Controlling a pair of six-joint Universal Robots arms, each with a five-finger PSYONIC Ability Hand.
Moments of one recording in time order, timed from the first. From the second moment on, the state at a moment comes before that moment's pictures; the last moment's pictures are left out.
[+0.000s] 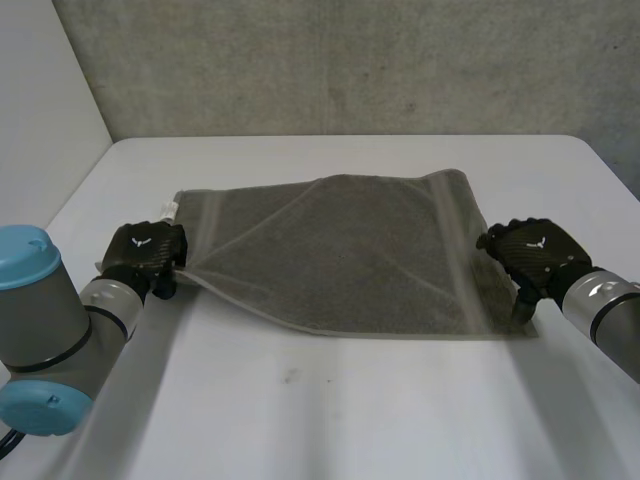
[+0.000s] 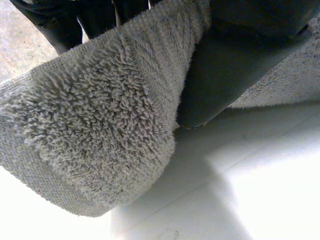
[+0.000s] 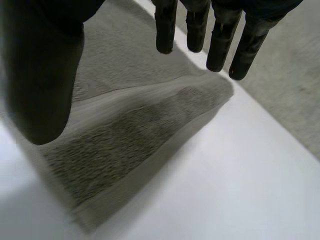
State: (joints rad) left arm 4.47 -1.95 -1.81 3.53 -1.51 3.35; right arm 1.67 -1.22 1.73 -0.11 1.22 2.56; left_hand 1.20 1.22 1.22 1.22 1.02; right_hand 0.29 0.27 0.28 0.28 0.11
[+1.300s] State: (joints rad) left arm 4.46 -1.96 -1.81 3.53 -1.51 3.35; right arm 1.67 -0.98 1.57 -0.13 1.22 2.51; left_hand 1.20 1.22 1.22 1.22 1.02; right_hand 1.06 1.05 1.05 1.05 0.87
